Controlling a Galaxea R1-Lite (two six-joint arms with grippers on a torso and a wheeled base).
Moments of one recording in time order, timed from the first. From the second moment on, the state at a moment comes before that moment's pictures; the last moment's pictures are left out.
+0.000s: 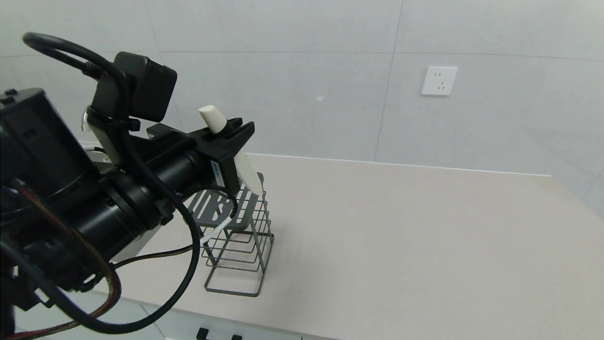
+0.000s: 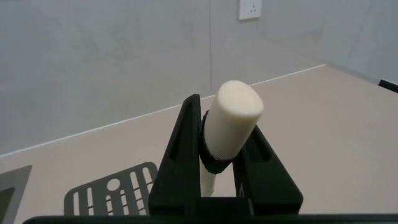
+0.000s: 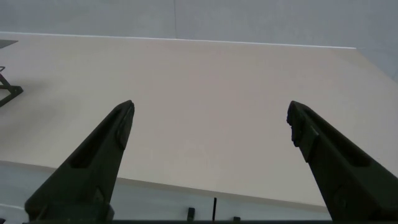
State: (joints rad) left arm -0.74 1.44 -0.70 -0.87 0.19 0.12; right arm 0.00 0.00 0.00 0.00 0.02 0.00
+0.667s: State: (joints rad) left arm -0.69 1.43 -0.68 -0.88 0.20 0.15; right arm 0.00 0.00 0.00 0.00 0.02 0.00
